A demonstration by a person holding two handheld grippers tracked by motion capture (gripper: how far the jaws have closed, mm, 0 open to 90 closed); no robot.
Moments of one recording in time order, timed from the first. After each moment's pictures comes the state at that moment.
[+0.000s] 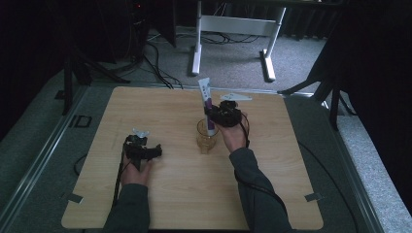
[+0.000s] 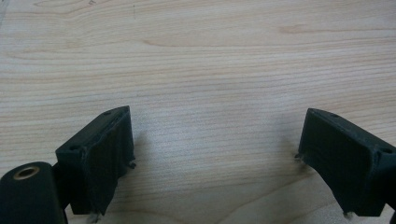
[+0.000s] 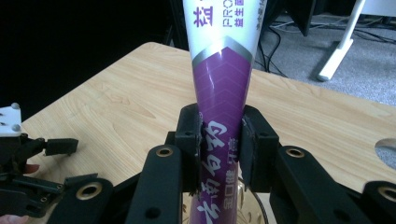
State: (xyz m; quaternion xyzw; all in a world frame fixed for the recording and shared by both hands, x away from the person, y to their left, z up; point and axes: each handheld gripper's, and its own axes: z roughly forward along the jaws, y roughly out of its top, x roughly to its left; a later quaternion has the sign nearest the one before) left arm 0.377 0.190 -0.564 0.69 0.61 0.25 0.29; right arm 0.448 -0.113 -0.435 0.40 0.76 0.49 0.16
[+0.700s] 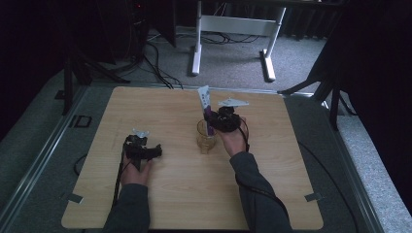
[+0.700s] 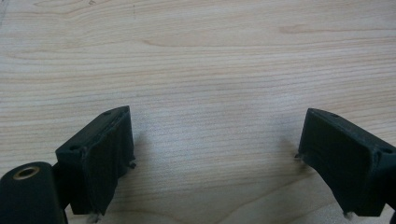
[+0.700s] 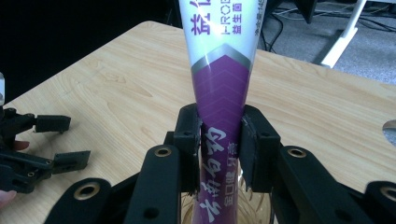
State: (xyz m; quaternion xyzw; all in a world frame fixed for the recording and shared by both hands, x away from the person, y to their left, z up) left arm 0.377 0.190 -0.564 0.69 0.61 0.25 0.29; right arm 0.445 -0.113 -0.456 0.39 0.77 0.47 0.16
